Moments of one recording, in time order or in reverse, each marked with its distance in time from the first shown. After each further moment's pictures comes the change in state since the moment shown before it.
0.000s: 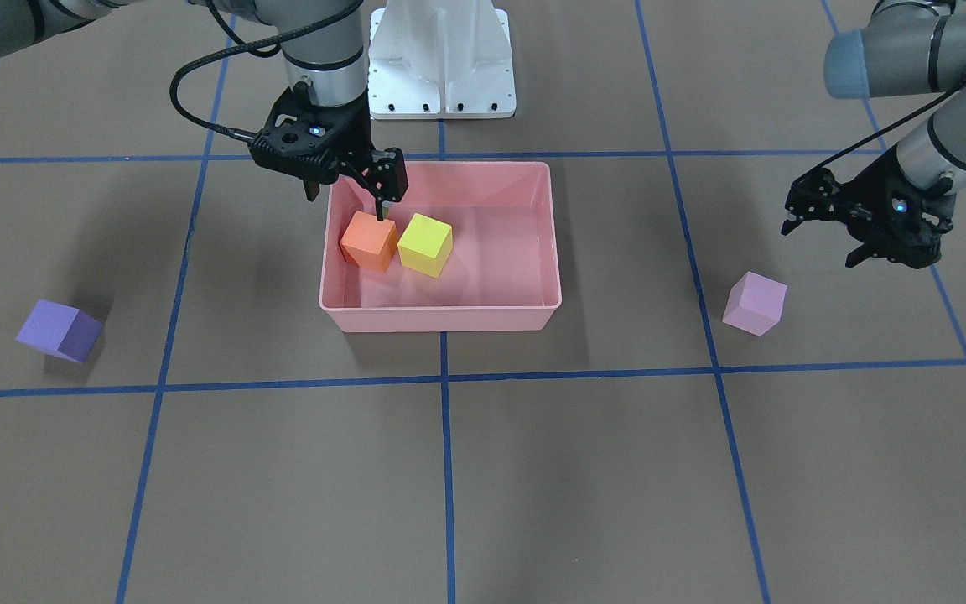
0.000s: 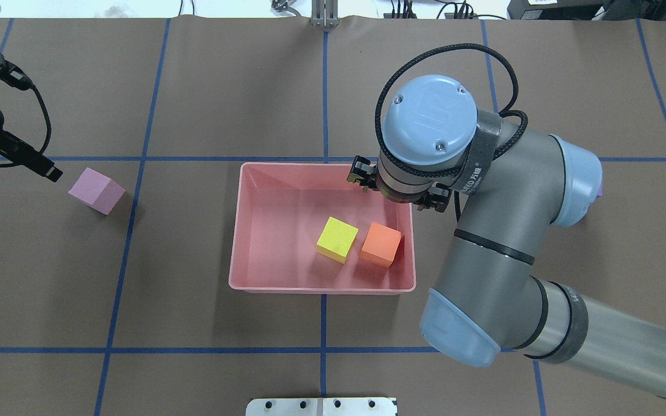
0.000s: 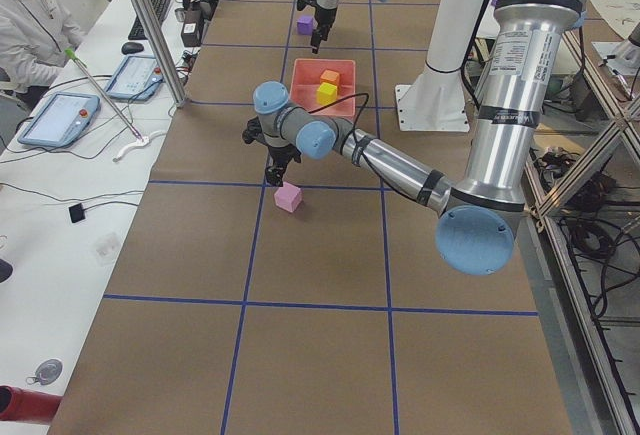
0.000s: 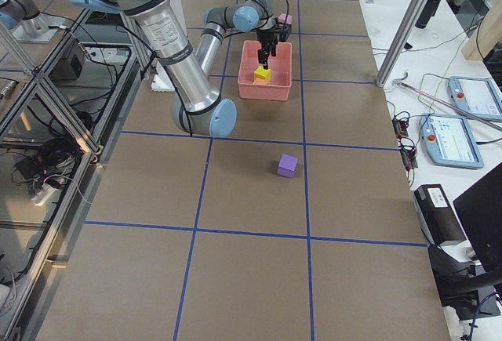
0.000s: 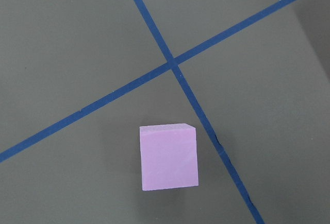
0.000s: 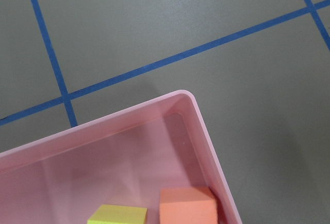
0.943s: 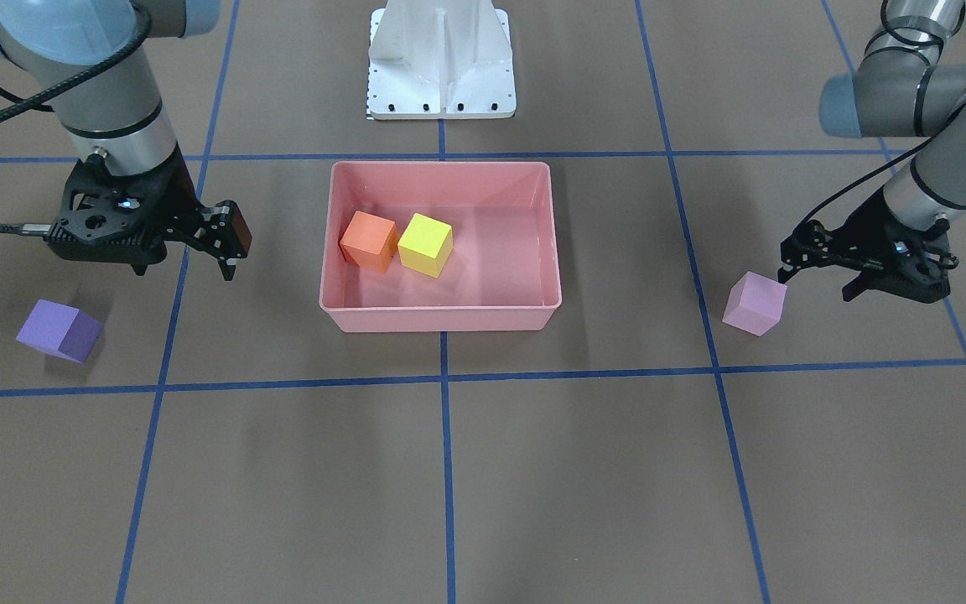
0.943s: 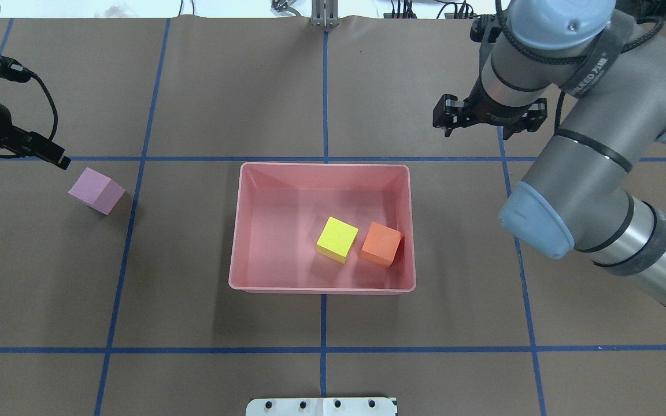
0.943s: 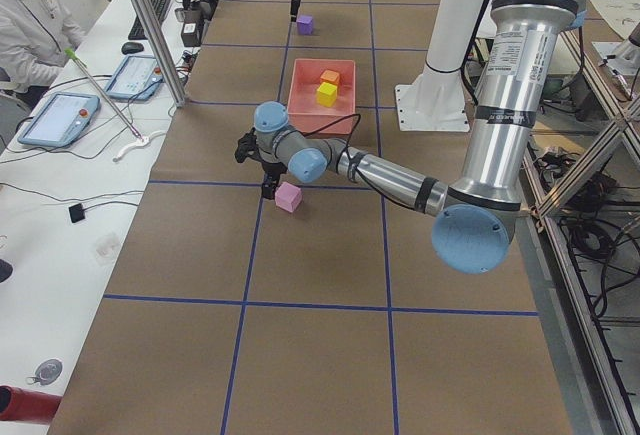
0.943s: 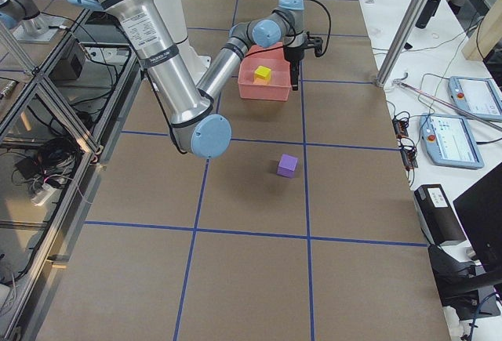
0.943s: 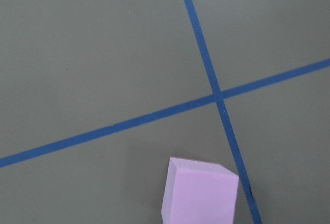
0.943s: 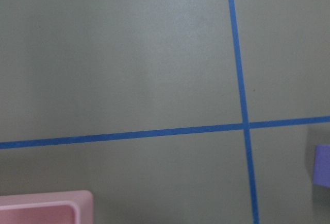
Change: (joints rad) left arm 0.059 -0.006 0.171 -0.329 0.110 -0.378; right arm 0.304 -0.187 -0.003 0.090 0.164 -0.565
